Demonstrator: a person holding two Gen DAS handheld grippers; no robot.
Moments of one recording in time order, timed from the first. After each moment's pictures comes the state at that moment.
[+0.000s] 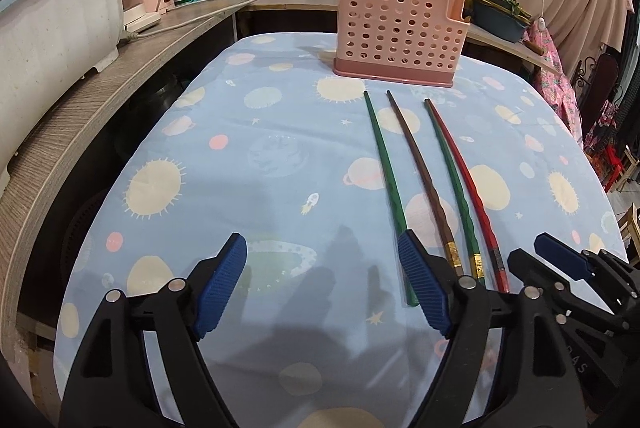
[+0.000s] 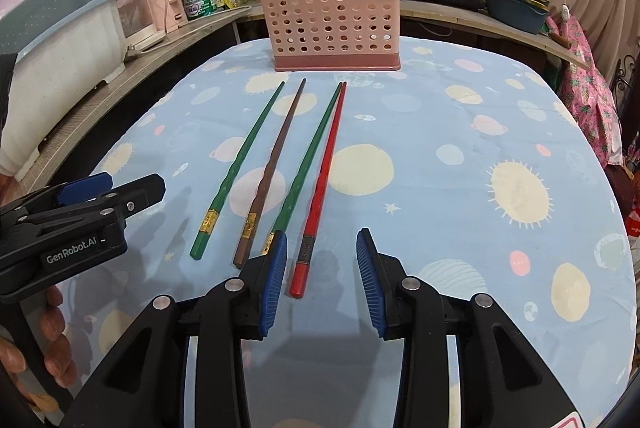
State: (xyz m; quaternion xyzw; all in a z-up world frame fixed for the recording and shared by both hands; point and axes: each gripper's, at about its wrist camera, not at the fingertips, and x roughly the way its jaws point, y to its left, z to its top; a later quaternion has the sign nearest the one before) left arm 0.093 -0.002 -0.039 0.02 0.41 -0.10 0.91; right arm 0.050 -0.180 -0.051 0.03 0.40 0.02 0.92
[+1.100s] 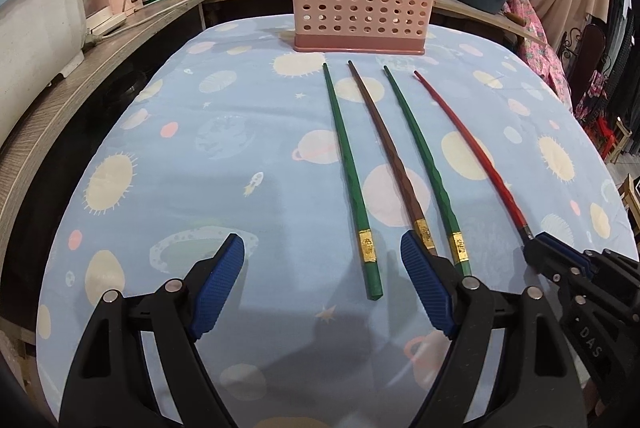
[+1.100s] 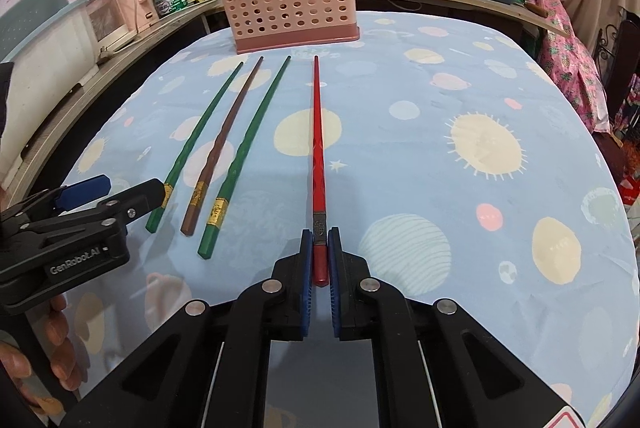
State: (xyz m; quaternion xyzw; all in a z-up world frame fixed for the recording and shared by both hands) left arm 0.093 -0.039 -0.062 0.05 0.42 -0.13 0.89; right arm 0.035 -0.211 -0.069 0.06 0.42 -0.02 0.90
